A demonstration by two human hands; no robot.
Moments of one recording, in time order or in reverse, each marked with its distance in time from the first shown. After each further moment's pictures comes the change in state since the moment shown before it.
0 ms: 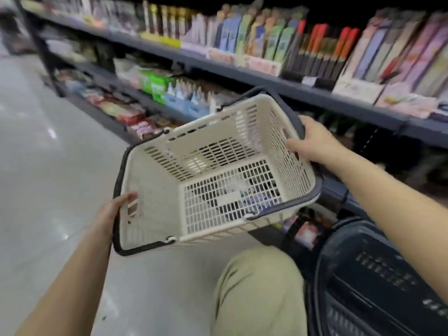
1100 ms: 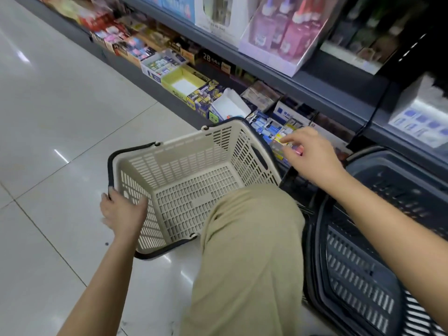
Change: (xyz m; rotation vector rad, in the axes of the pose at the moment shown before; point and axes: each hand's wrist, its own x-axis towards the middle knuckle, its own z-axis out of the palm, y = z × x) left_hand -0.011 -0.180 0.001 1.085 0.568 0.090; right_hand -0.078 0.126 0.122 -0.121 -0.077 -0.133
